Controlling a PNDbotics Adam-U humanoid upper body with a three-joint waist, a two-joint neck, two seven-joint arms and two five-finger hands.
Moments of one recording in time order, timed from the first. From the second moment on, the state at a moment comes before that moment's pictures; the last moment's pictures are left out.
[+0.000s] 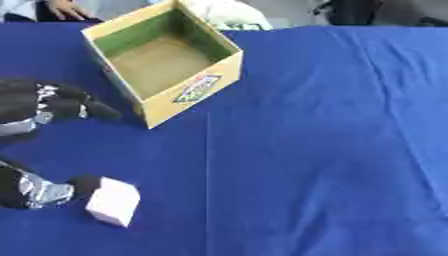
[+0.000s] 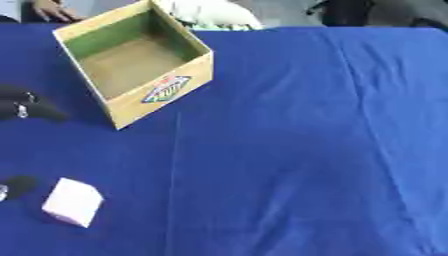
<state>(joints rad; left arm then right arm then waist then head) -0.64 0.96 -0.43 -1.99 -0.33 -0.20 -0.54 -0.02 -0.43 -0.51 -1.98 0.22 0.17 -0.51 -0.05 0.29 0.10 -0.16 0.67</state>
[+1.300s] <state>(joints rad) -0.60 0.91 -0.50 -1.99 -0.50 -0.12 -0.67 -0.02 -0.43 -0.51 -1.98 0.22 0.17 -0.51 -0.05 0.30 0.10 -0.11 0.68</state>
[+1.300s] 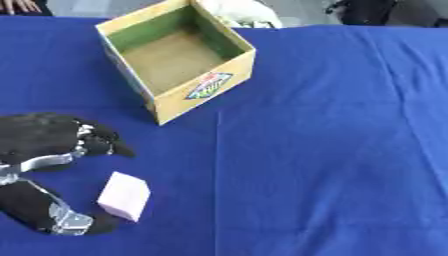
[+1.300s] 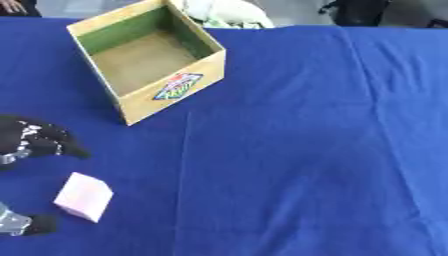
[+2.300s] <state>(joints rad) -0.64 0.79 -0.57 -1.73 -0.67 -0.17 -0.70 -0.02 -0.42 -0.51 -1.98 0.21 0.18 -0.50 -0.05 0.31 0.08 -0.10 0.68</state>
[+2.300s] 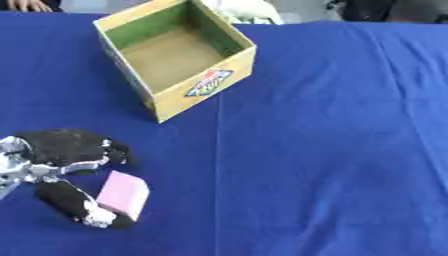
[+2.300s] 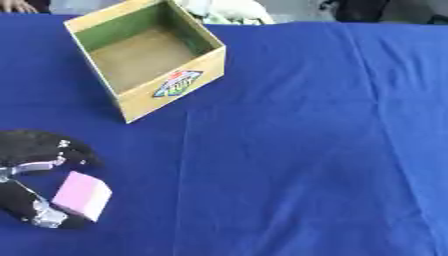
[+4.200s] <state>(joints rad) -0.69 0.94 -0.42 -1.99 -0.52 -0.13 -0.59 -0.02 -0.41 -0.51 -1.98 0.21 0.19 -0.49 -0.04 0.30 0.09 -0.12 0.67</state>
